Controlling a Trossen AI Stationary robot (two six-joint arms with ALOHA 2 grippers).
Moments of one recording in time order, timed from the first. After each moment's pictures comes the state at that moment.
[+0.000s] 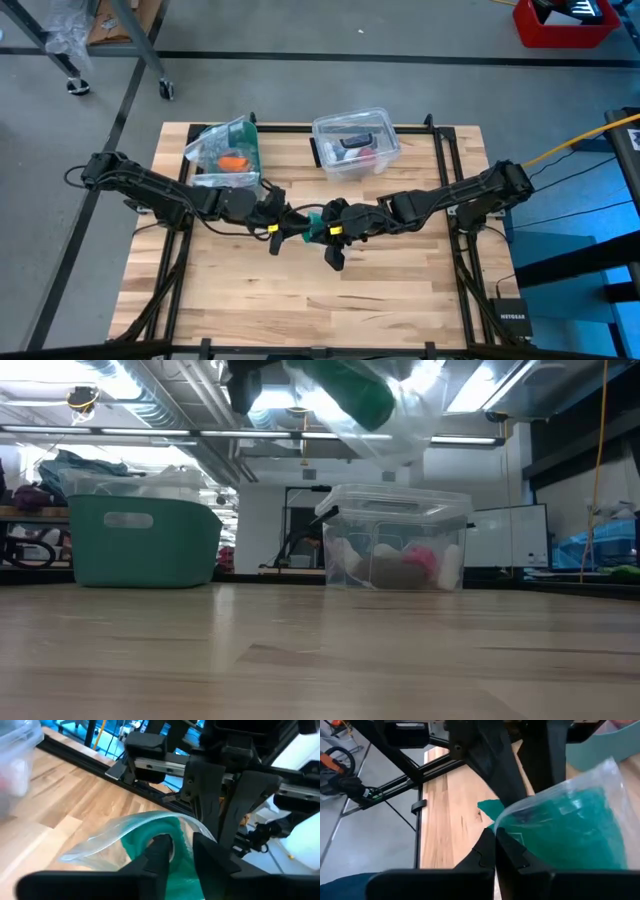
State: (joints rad) left arm -0.22 1.27 0.82 0.27 -0.16 -0.52; right arm 0.27 1.63 1.39 -0.34 0.13 0.56
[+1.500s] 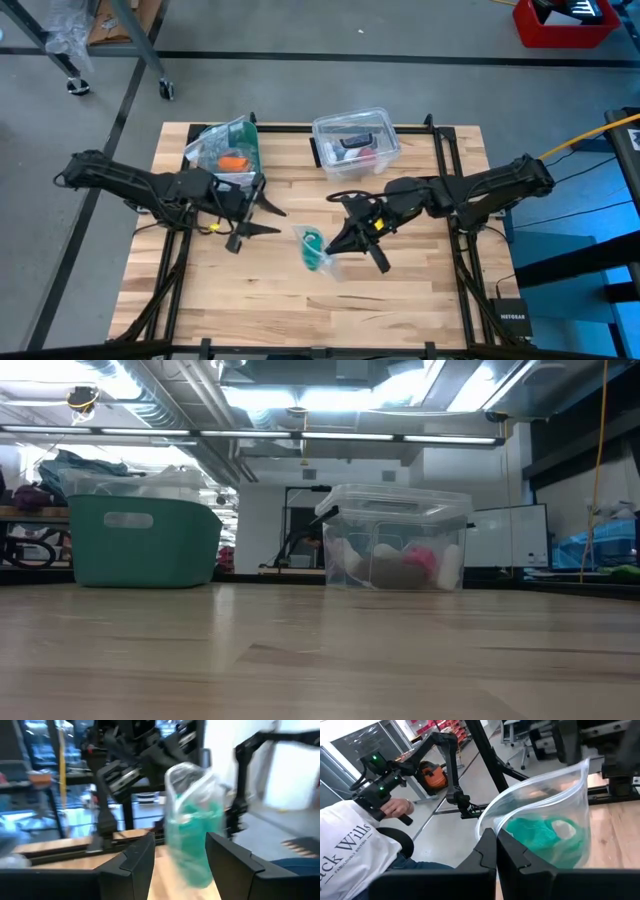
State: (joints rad) left arm -0.23 0.97 0.82 0.19 0.03 0.02; right arm 0.27 1.43 1.39 -0.17 -0.24 0.41
